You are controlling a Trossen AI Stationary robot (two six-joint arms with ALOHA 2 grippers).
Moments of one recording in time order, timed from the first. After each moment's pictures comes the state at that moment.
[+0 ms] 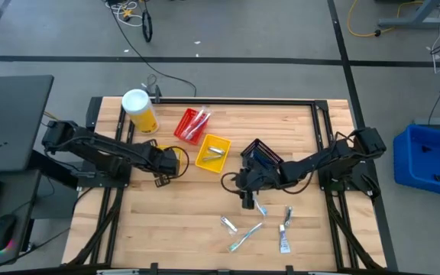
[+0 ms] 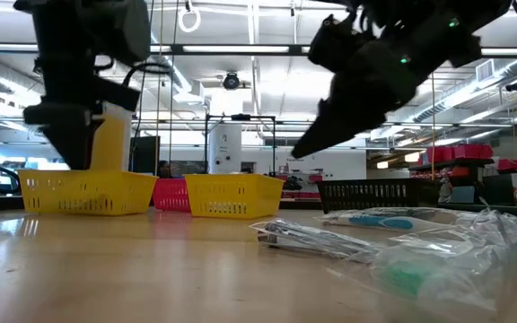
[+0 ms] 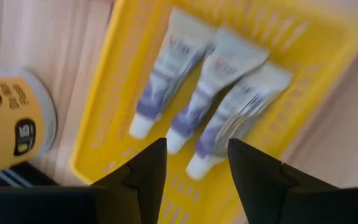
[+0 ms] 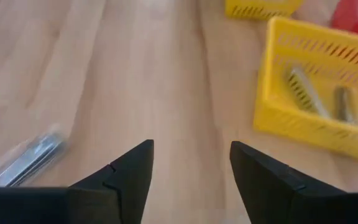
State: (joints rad) left arm -0.13 1.35 0.78 -0.98 -0.38 -0.50; right arm 0.25 1.66 0.83 0.13 0.23 0.13
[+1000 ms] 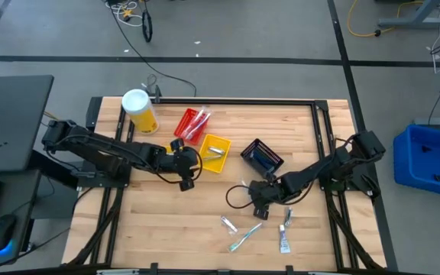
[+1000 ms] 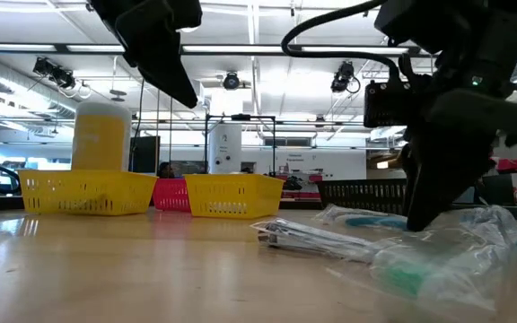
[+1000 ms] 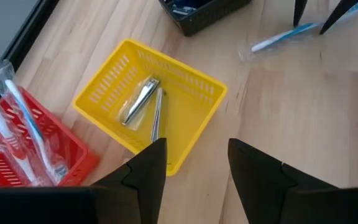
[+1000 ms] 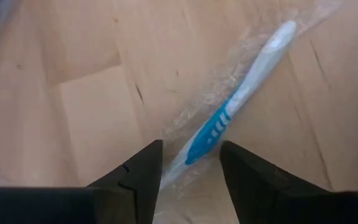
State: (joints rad) left arm -0.19 1.35 0.96 -0.50 -0.43 -0.28; right arm 0.37 1.70 0.83 -0.32 0.18 0.63
